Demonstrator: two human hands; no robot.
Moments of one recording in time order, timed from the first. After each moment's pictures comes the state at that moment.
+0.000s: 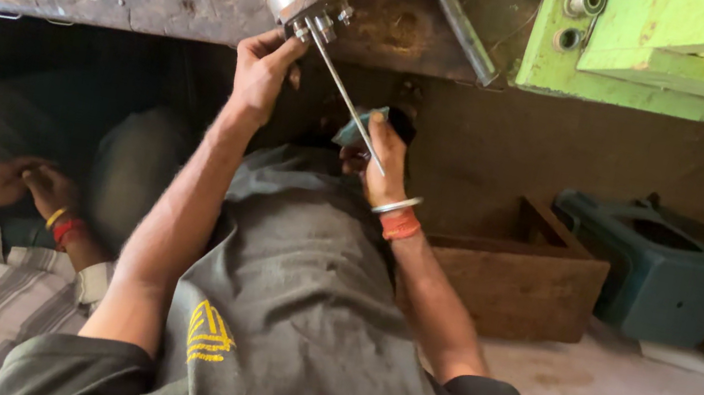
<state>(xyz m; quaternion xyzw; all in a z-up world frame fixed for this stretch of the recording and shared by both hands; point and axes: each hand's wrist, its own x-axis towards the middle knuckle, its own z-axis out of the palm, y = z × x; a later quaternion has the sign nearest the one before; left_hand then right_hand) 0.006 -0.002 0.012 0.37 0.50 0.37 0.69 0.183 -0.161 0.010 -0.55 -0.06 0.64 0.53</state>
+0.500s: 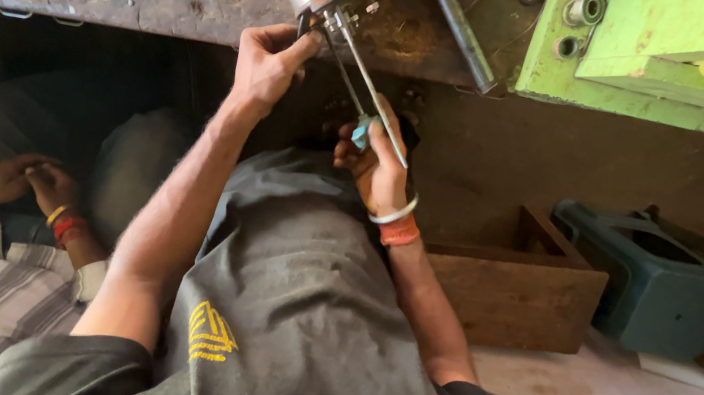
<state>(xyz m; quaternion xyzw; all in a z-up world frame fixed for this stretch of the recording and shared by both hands) 0.015 0.011 0.054 0.46 0.56 0.31 0.62 0.182 -0.155 0.046 -0.41 -0.02 0.69 0.60</state>
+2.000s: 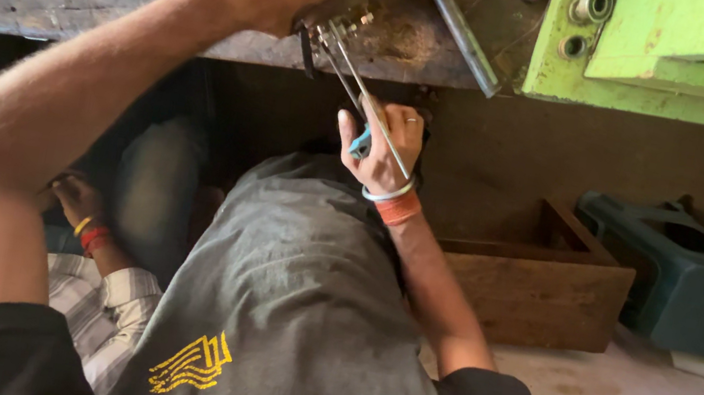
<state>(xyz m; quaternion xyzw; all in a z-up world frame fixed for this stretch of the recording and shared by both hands) 0.043 0.137 0.141 0.99 0.12 -0.03 0.05 0.185 -0.117 0.057 -0.67 -0.64 0.05 0.36</state>
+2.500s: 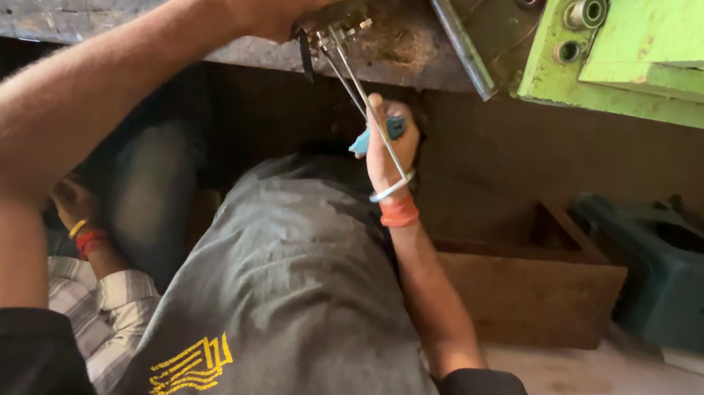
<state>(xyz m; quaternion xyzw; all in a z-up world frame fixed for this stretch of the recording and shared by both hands) 0.041 0.135 0.135 0.99 0.11 0.01 0.04 0.179 -0.110 0.036 -0.64 -0.21 0.49 0.56</state>
